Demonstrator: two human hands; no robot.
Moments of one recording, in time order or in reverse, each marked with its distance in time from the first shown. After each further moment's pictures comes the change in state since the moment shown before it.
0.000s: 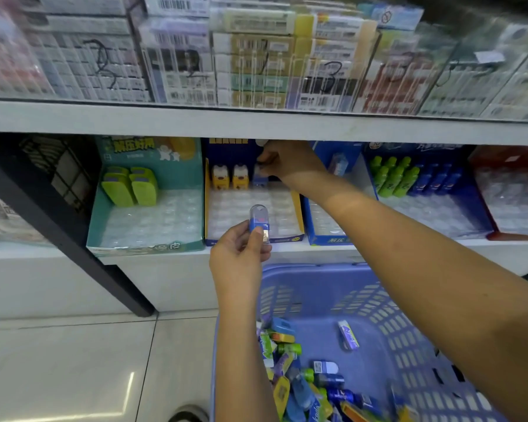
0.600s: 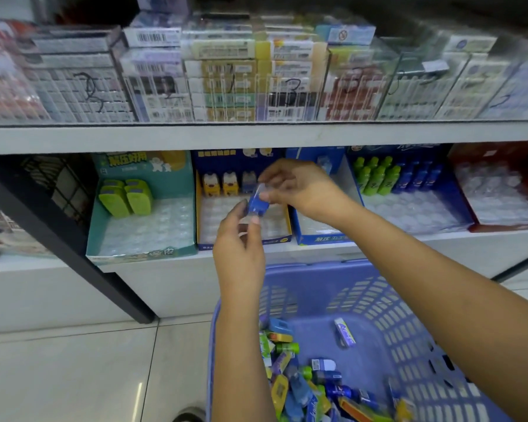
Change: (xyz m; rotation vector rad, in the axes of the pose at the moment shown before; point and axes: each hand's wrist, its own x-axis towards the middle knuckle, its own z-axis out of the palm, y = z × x) left_hand -0.010 0.020 0.015 0.385 -0.035 0.329; right_hand -0.082 -0.008 -0.030 0.409 -0.020 -0.027
